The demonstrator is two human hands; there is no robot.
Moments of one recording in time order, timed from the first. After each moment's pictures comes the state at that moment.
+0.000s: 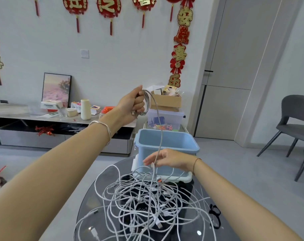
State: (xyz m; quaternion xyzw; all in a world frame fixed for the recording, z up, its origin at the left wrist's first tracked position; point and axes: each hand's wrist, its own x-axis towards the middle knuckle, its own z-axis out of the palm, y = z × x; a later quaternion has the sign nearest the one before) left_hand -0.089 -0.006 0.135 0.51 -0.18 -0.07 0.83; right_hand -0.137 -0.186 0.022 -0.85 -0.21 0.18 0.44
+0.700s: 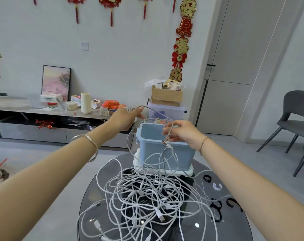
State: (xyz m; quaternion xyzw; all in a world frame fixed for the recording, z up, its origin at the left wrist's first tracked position) left_hand -0.101 0.024 0.079 0.80 -0.16 0.07 0.58; right_hand -0.123 -0.191 0.066 -0.77 -0.02 -0.01 0.64
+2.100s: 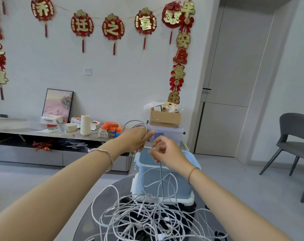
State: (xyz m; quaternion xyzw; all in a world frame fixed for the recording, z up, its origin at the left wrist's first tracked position) left_hand -0.083 0.001 0.113 0.93 -0.29 0.09 0.21; right_hand -0.128 -0.155 0.075 -0.85 -0.18 -0.13 0.49
